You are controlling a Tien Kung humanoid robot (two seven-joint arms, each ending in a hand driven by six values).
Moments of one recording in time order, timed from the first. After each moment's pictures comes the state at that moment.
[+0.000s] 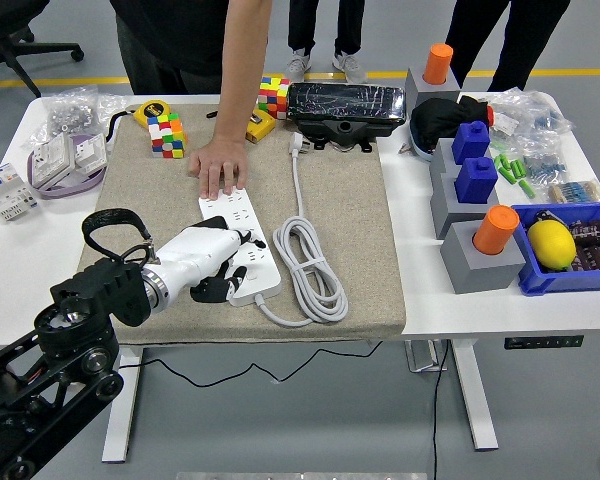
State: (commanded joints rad) left arm -0.28 0.29 -0.98 -1.75 2.09 -0.30 0.39; right arm 0.16 -0.06 1.91 0.18 -1.19 -0.17 -0.14
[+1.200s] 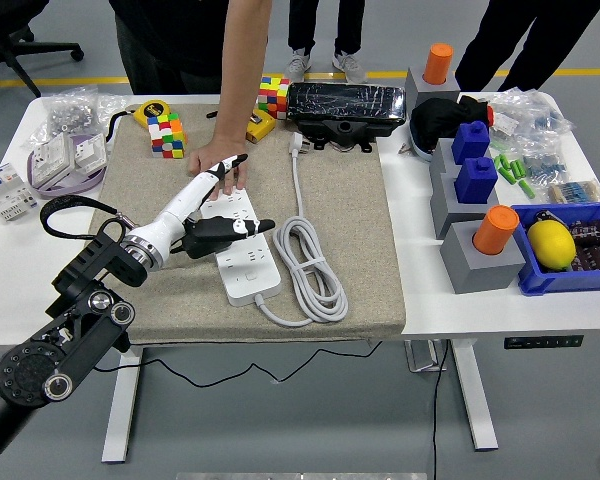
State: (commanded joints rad) left arm -0.39 0.16 -1.06 -1.20 1.73 0.05 0.05; right arm 0.16 -0.06 1.91 0.18 -1.20 -0.17 -0.14
